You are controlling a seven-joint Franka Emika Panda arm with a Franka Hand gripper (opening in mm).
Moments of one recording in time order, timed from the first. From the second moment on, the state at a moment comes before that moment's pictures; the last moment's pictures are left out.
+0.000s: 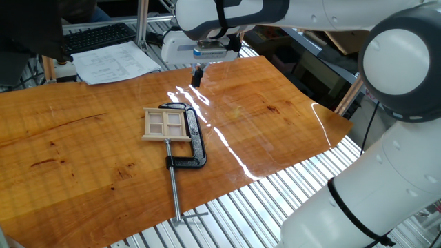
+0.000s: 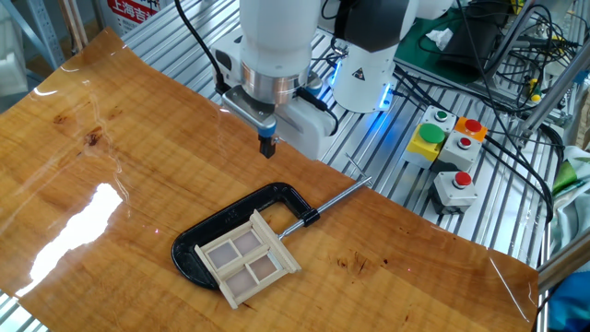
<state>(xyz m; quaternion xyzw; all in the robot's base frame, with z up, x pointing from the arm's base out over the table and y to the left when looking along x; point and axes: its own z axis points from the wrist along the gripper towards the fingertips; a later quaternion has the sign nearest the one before) 0.507 0.000 0.299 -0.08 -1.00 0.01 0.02</state>
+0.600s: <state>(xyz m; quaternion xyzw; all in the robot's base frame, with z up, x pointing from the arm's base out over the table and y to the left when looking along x) 0.507 0.000 0.299 -0.08 -1.00 0.01 0.02</state>
